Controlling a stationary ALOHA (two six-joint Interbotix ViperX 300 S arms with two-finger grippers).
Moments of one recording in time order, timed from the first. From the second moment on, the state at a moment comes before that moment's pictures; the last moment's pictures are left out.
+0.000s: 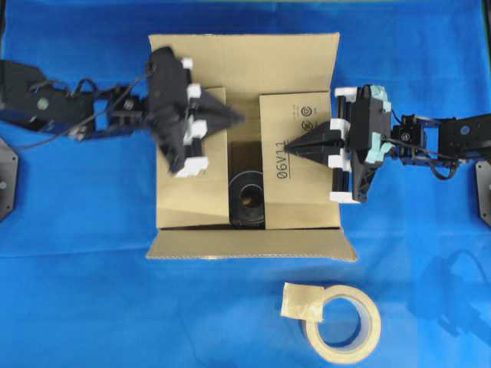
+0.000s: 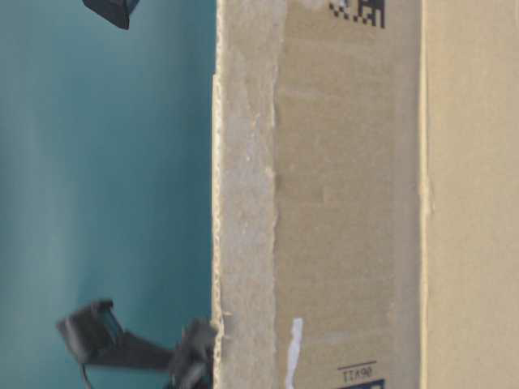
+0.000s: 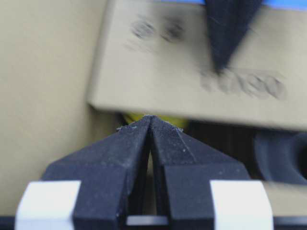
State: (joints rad) left arm 0.19 0.00 0.75 -0.04 -0.41 0.08; right arm -0.10 -0.12 0.96 0.04 -0.43 0.05
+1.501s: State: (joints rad) left arm 0.25 0.15 0.64 -0.04 -0.47 0.11; right arm 0.13 -0.56 0.95 0.04 -0.29 0.06
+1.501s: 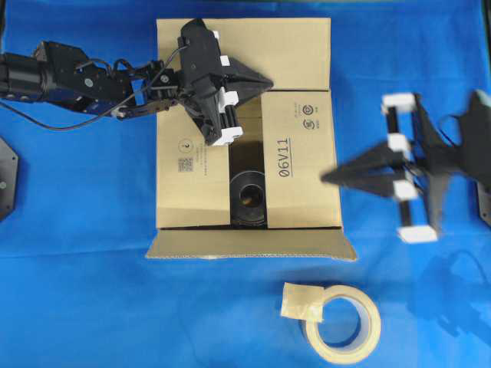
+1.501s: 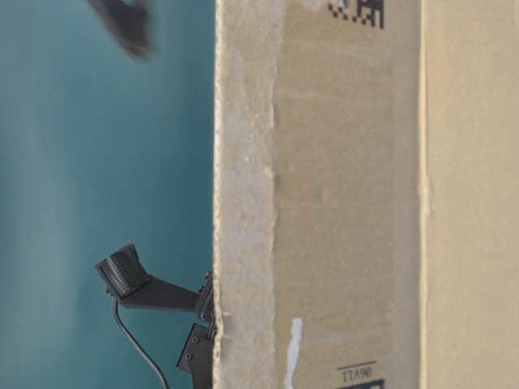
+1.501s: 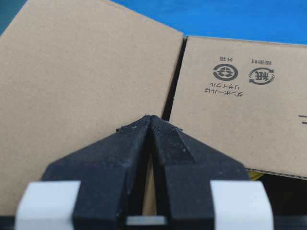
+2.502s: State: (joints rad) left arm 0.25 0.15 0.64 -0.04 -0.47 0.11; right arm 0.25 -0.44 1.02 0.04 -0.28 0.06
